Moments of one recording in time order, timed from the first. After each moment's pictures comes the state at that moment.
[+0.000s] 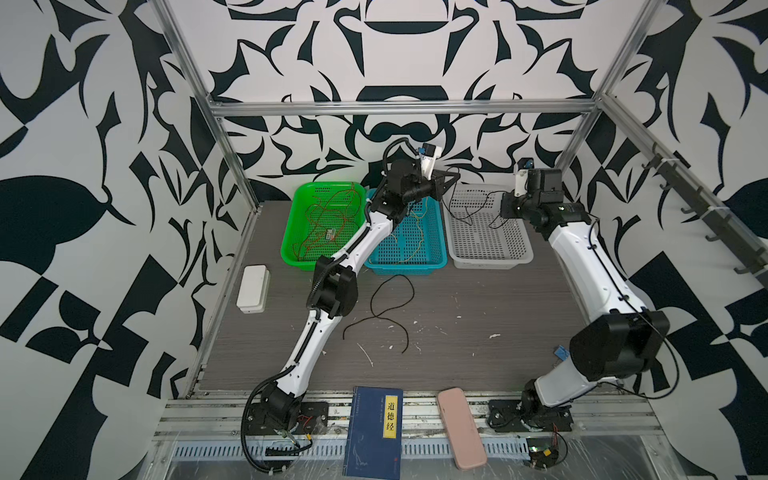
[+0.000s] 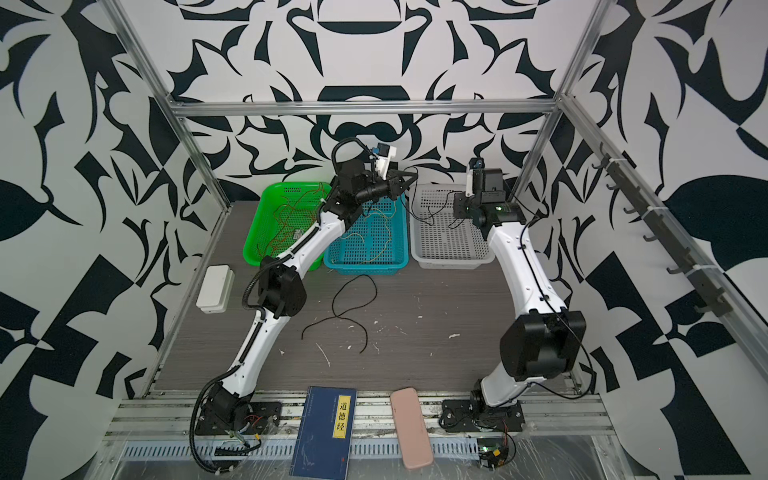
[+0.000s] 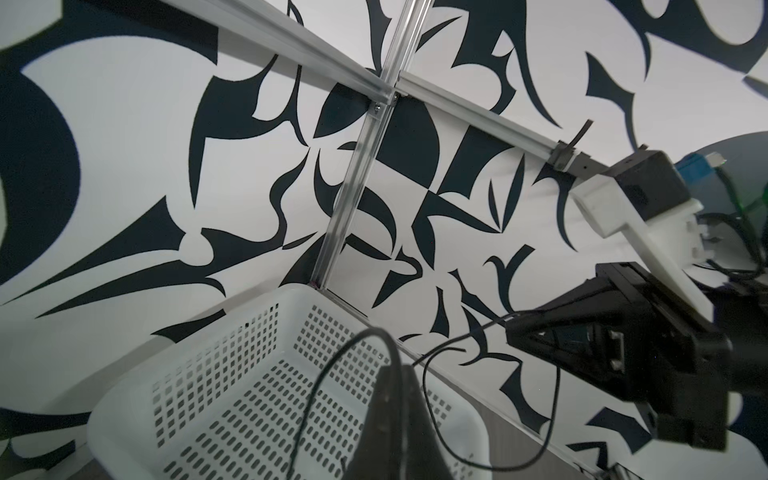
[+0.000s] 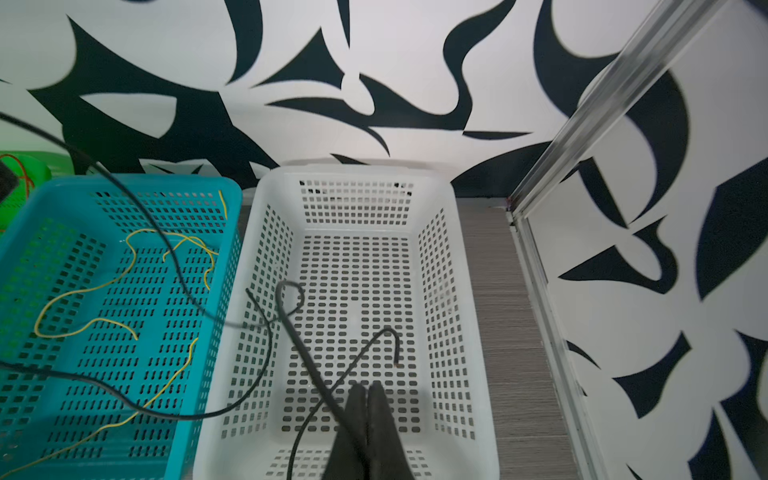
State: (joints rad) left arm -0.61 2.61 2.61 0.11 0.62 -0.44; right arm 0.06 1.62 1.61 -0.61 0.06 0.05
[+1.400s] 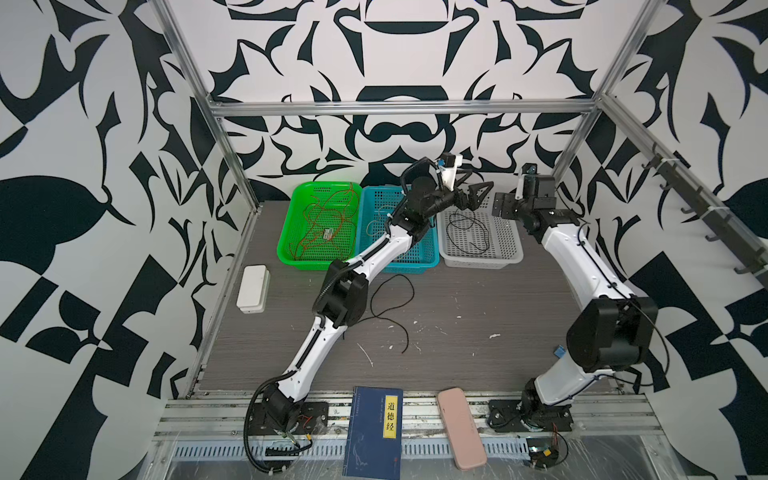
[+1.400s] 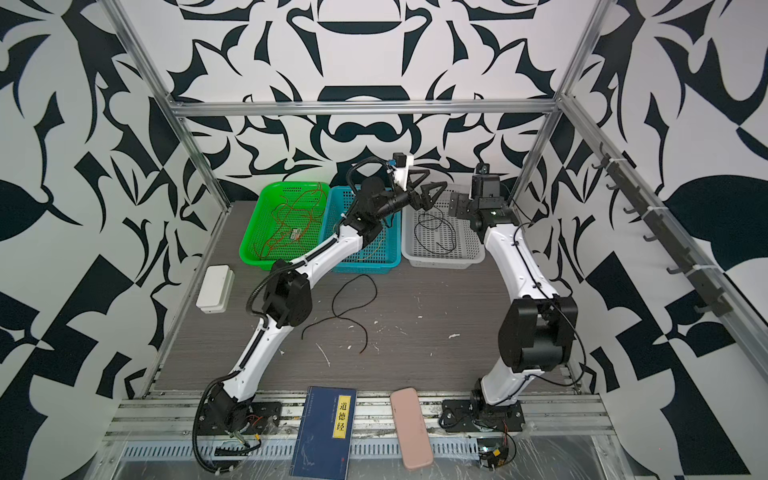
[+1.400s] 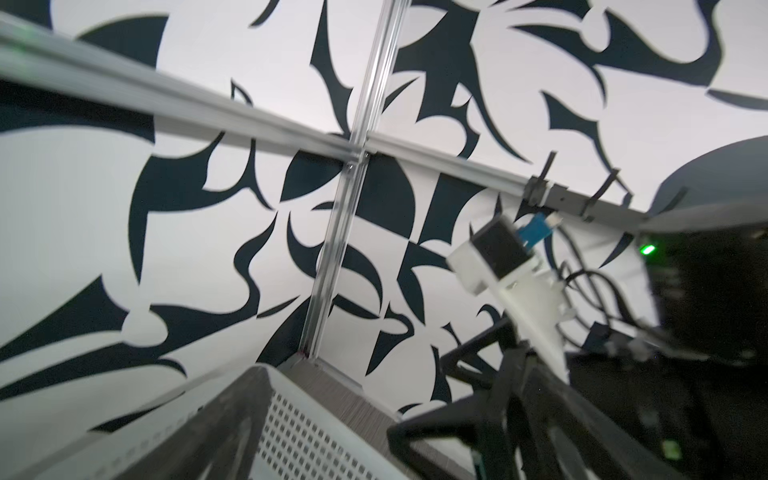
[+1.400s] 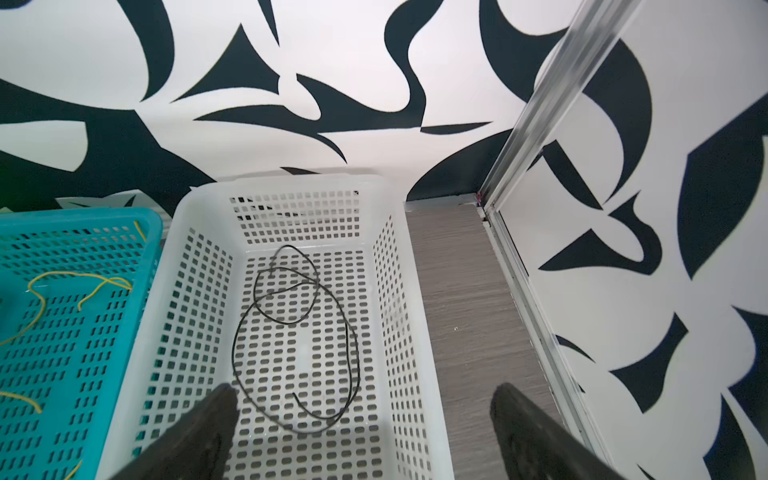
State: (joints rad) left arm -0.72 2.46 2.33 0.46 0.44 -0.43; right arm 0.03 1.62 1.48 -0.43 0.15 0.11
